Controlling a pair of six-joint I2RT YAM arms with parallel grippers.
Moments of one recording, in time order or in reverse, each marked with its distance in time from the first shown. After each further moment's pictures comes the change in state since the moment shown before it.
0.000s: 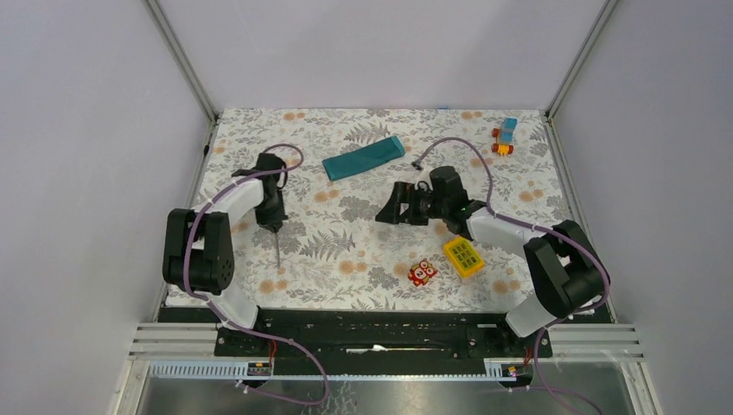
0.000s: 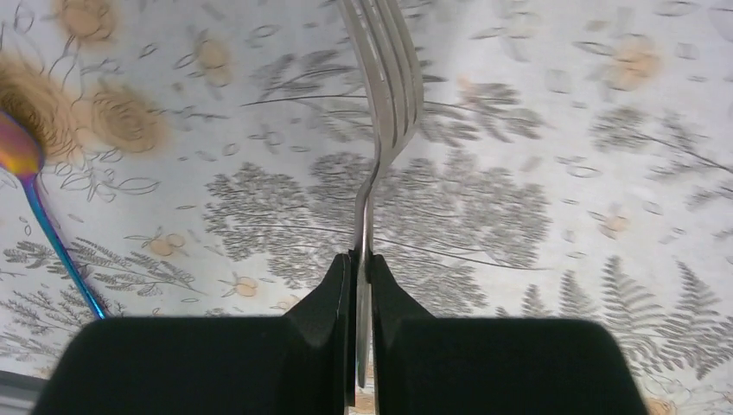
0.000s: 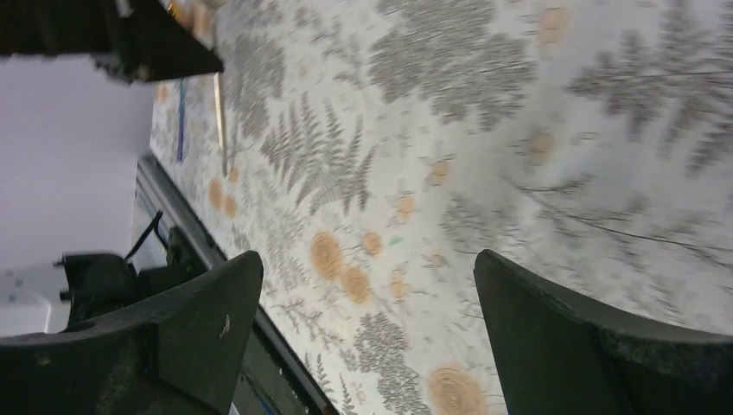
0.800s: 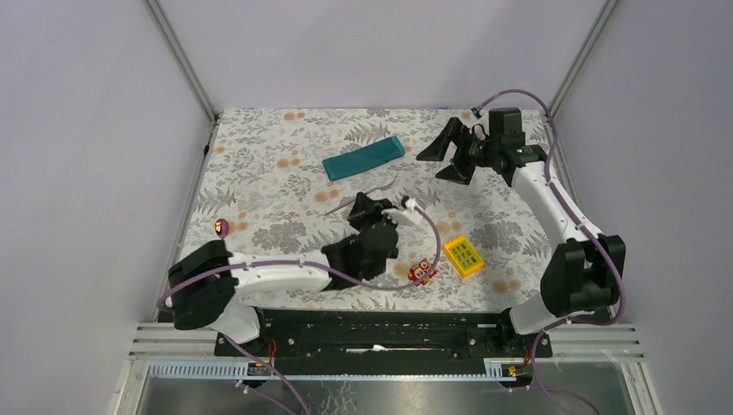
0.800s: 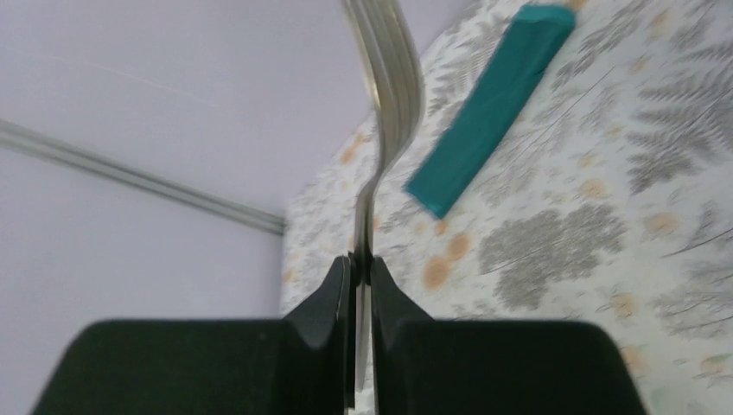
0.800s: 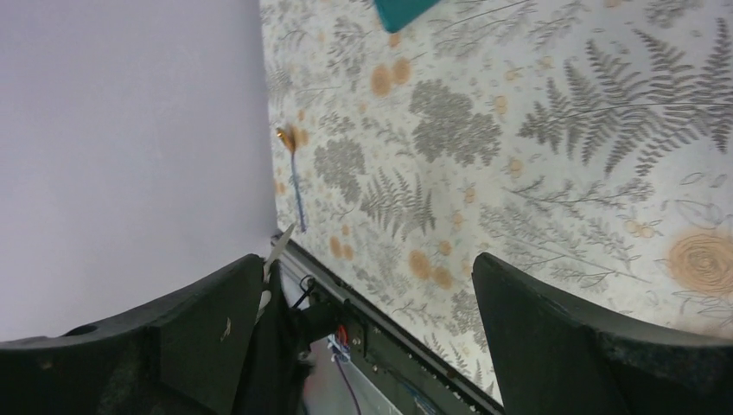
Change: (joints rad) left arm -1.099 -0.172 -0.113 0.932 -0.938 0.816; right arm -0.394 -0.009 0.471 -0.616 -0.160 0.128
